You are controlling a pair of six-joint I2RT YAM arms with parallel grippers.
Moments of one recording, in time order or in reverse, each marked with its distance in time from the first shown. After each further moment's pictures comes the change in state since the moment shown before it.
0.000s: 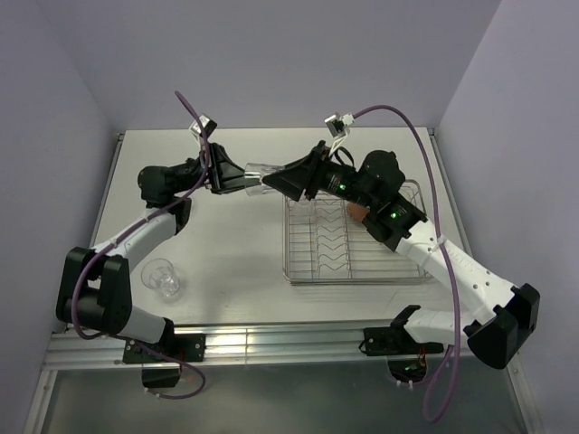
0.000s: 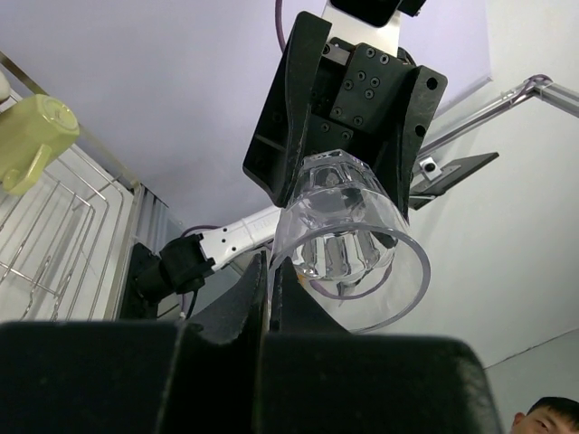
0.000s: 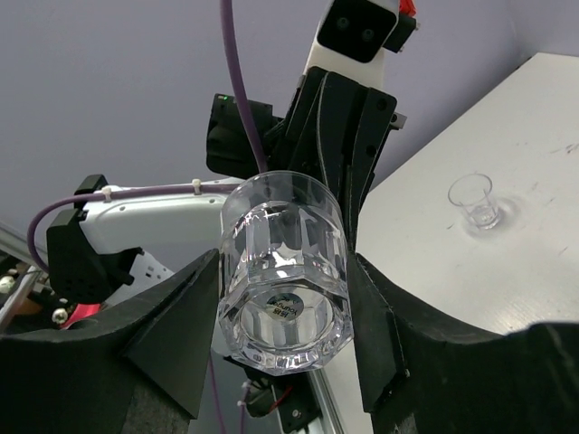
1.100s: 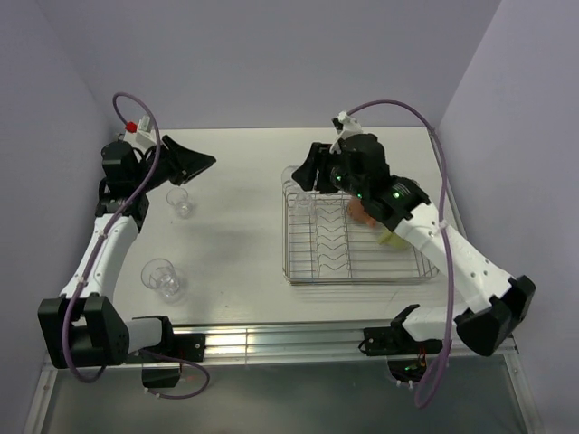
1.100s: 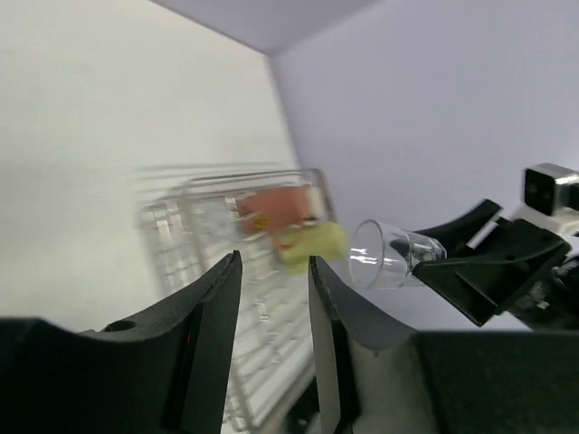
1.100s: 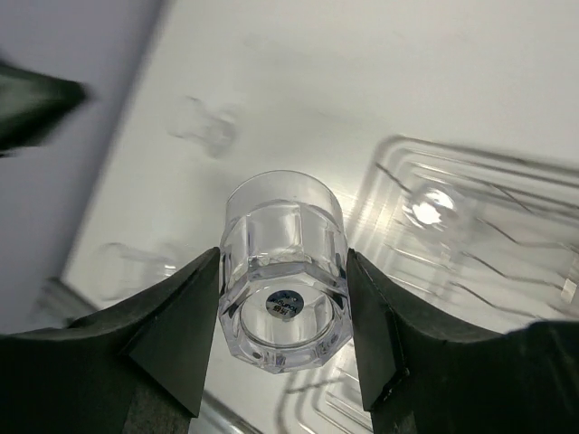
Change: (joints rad) left arm 0.295 -0.195 0.082 -1.106 -0.311 0.764; right arm -0.047 0.058 0.197 -0.632 0.441 -0.192
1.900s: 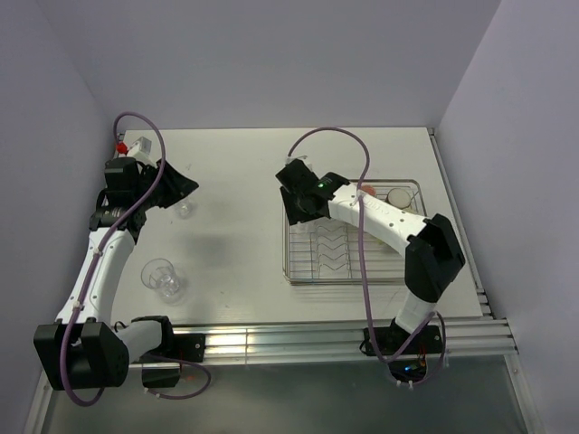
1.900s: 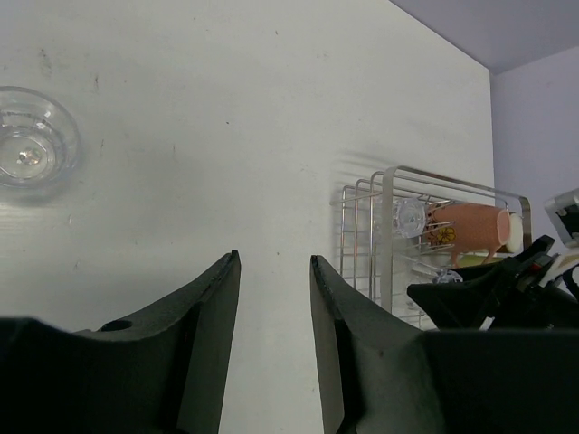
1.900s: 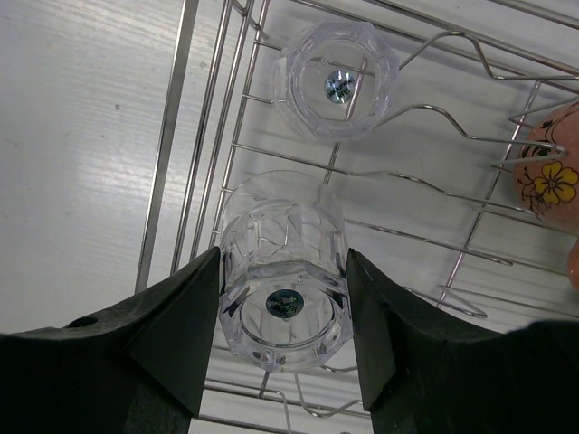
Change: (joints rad) left arm -0.001 -0.133 -0.016 -0.490 -0.452 0.396; right arm 0.134 0.465 0.093 -0.348 0.344 -0.114
